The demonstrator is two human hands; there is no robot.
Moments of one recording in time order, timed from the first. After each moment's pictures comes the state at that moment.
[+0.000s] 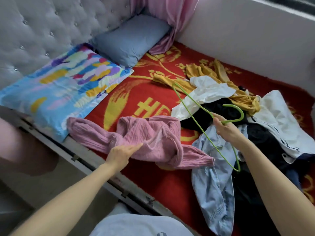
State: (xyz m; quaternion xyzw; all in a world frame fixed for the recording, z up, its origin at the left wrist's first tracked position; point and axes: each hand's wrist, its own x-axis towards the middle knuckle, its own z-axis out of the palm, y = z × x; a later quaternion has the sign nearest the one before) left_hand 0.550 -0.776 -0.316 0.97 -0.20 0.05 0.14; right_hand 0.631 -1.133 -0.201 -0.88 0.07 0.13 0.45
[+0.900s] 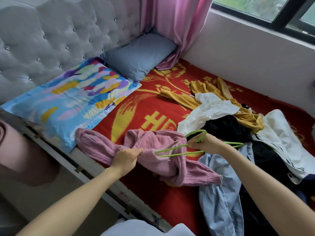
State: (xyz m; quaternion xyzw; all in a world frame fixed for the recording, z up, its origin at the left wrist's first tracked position) left_hand 0.573 -0.742 -0.286 0.96 -0.14 0.07 0.22; right_hand 0.646 -1.025 -0.169 -0.94 -0.14 0.27 0.18
